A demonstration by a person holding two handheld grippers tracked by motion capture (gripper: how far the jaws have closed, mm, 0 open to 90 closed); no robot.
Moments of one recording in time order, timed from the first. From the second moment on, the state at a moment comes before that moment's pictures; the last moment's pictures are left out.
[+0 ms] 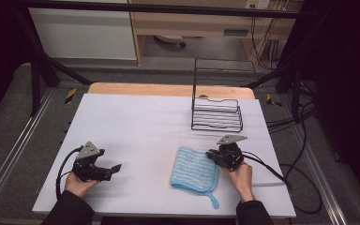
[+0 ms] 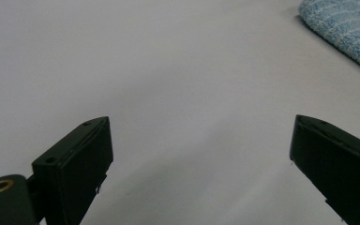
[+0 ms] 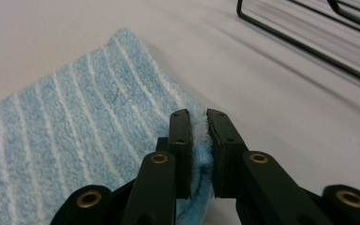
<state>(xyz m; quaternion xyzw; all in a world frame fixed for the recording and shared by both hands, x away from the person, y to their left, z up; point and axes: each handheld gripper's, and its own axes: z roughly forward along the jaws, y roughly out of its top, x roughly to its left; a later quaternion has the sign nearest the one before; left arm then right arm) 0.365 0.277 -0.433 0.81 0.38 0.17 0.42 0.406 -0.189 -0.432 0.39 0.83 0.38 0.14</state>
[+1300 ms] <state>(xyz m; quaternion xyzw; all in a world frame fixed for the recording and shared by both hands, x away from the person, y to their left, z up) 0.368 0.255 -0.429 0.81 0.39 0.16 0.41 0.383 -0.229 -0.422 0.42 0.77 0.46 0.13</state>
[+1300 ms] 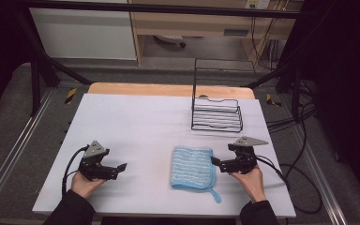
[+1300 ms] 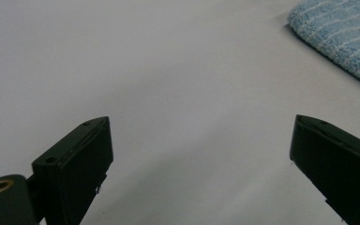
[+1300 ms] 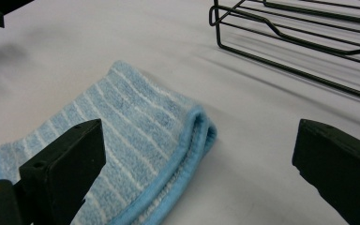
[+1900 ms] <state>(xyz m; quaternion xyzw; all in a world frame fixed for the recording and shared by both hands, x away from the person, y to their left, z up) 0.379 0.202 -0.414 0.82 0.37 0.16 0.41 0.380 -0.236 -0.427 0.43 0.77 0.45 0.14</state>
